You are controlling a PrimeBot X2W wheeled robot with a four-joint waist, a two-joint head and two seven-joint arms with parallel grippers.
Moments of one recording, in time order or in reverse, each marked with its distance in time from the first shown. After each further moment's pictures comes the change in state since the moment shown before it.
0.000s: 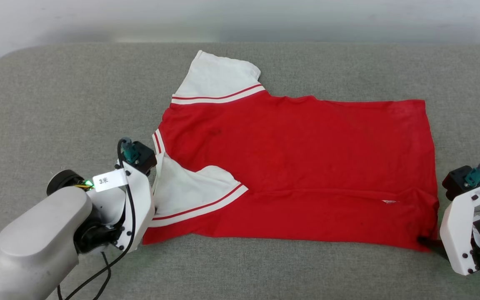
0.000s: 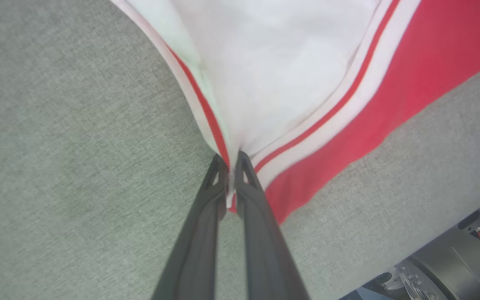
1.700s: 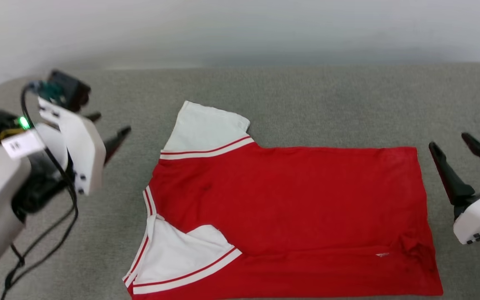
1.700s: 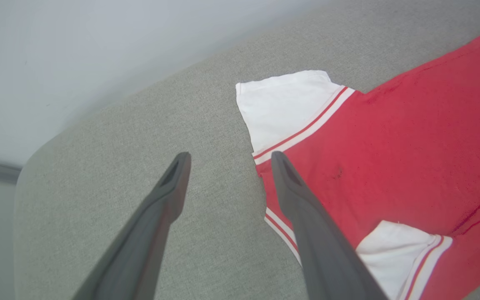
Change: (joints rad) left arm -0.029 0.153 0.166 -0.162 0.021 0.116 -0.247; right arm 0.190 0.183 -0.470 -0.247 -0.332 0.003 -0.677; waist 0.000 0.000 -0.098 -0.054
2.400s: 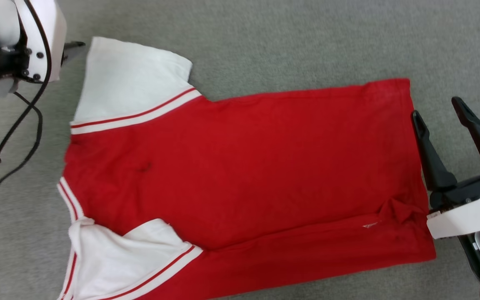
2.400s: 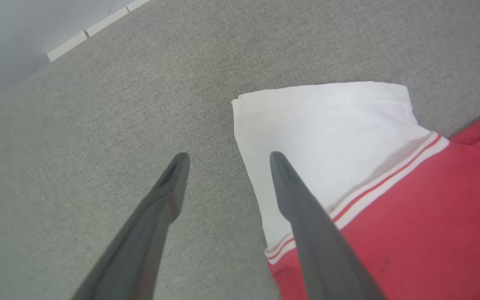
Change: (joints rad) left arm -0.477 -0.089 -0.003 0.254 -0.049 -0.027 0.499; right arm 0.055 0.241 -0.114 -0.323 -0.254 0.000 -0.053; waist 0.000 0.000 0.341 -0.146
